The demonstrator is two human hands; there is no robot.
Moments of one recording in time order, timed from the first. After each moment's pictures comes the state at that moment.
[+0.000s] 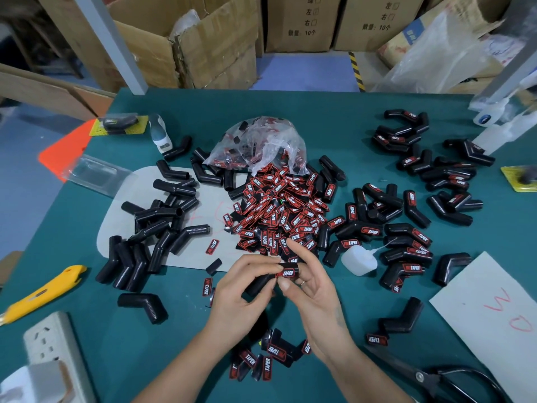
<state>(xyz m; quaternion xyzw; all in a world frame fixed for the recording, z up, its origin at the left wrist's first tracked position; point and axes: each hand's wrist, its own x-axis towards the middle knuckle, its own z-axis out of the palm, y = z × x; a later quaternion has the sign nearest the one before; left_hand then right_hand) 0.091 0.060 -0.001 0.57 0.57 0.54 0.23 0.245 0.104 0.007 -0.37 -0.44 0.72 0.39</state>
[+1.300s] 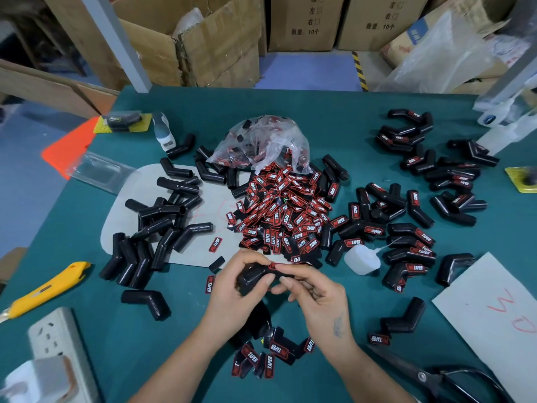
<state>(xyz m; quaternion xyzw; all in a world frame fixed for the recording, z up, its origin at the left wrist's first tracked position) 0.080 0.058 0.002 0.49 0.58 0.55 0.34 0.245 0.102 0.017 -0.40 -0.56 0.60 0.41</state>
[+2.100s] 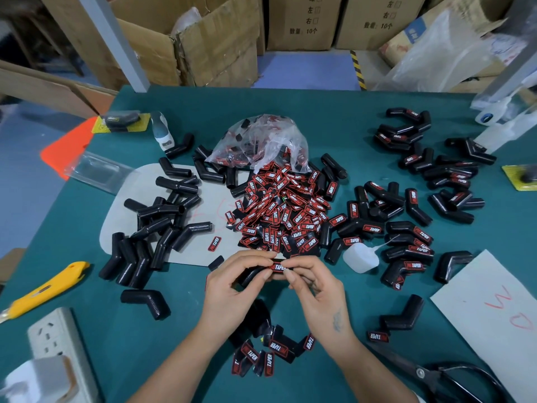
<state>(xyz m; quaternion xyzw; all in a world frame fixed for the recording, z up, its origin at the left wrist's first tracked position) 0.082 0.059 0.008 0.51 0.58 0.58 0.27 0.248 0.107 0.006 -0.38 -0.58 0.59 0.42</state>
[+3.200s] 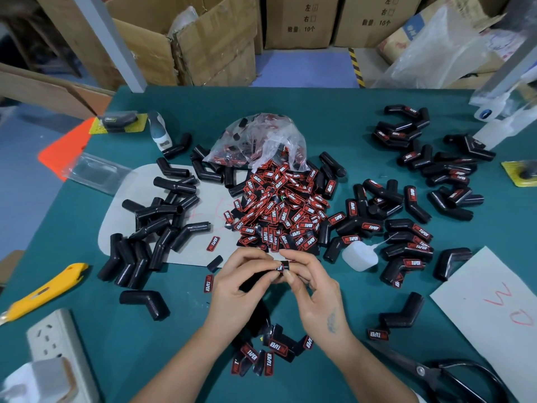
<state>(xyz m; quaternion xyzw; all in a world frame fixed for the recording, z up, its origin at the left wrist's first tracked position) 0.088 0.063 -0.004 0.54 0.58 0.55 0.24 0.252 0.105 0.006 -0.37 -0.64 0.56 0.38</state>
